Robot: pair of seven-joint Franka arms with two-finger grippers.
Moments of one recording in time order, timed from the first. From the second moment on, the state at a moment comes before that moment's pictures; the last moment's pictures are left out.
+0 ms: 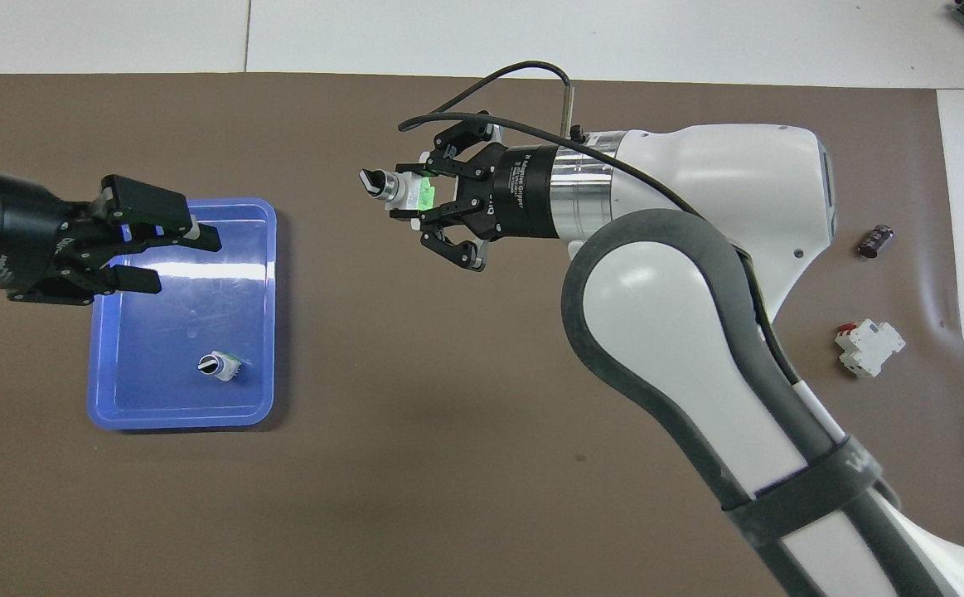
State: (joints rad) left arm -0.10 -0.05 -0.05 -1.61 -0.50 1.68 -0.52; right arm 0.45 0.29 0.03 -1.56 1.05 2.30 1.57
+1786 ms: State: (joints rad) left arm -0.17 0.17 -0.12 -1.48 -0.74 1.83 -0.70; right arm 0.45 0.29 0.03 -1.56 1.05 2.30 1.57
